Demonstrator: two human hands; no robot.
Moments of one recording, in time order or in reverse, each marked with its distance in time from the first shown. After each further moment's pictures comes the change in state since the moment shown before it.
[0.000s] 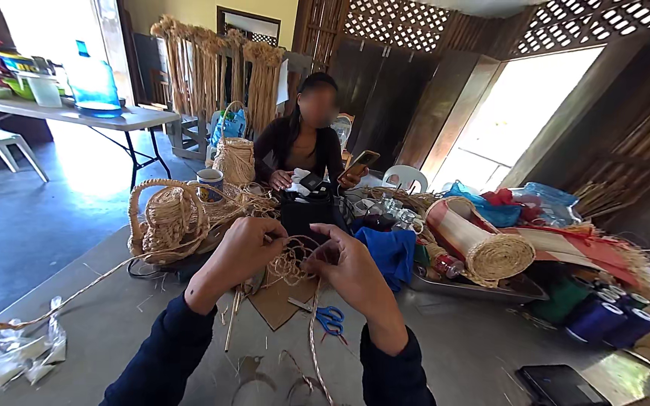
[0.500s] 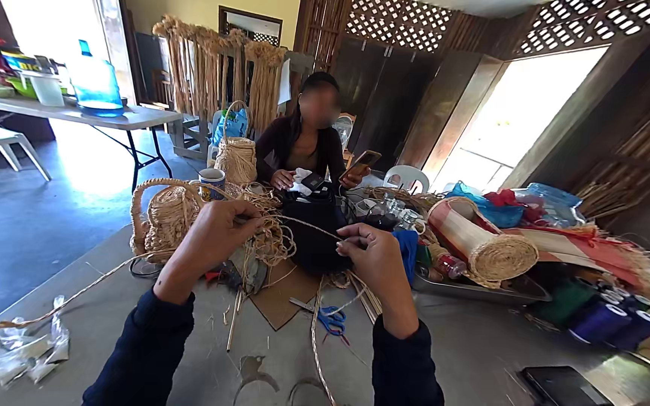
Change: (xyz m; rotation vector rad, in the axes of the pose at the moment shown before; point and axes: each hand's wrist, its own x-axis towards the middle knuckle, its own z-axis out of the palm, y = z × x) left_hand -0.004 -0.015 -0.033 0.005 0.175 -0.029; right_hand 0.009 0.025 -0.019 -0.099 0.279 0.056
